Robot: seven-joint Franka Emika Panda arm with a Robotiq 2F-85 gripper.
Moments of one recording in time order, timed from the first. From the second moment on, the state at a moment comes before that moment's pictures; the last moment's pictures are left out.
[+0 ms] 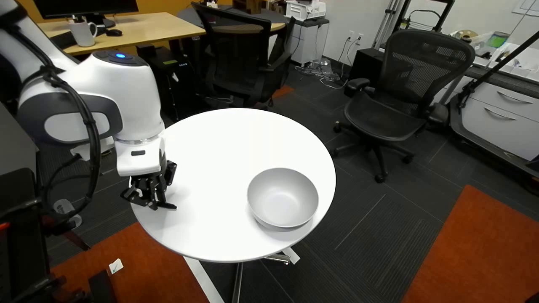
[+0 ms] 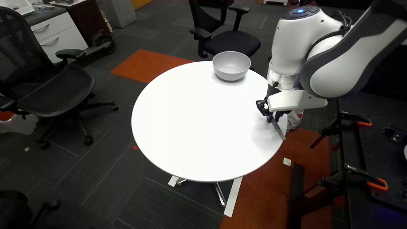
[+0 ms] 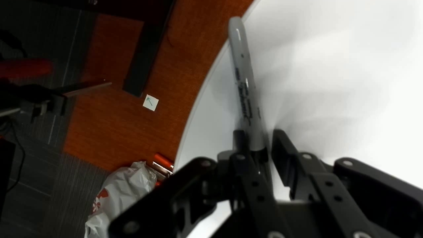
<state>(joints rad) 0.06 0.37 -0.13 -2.55 0.07 2.82 1.03</state>
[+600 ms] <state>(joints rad) 0.12 0.30 -0.21 -2.56 0.02 2.82 1.03</state>
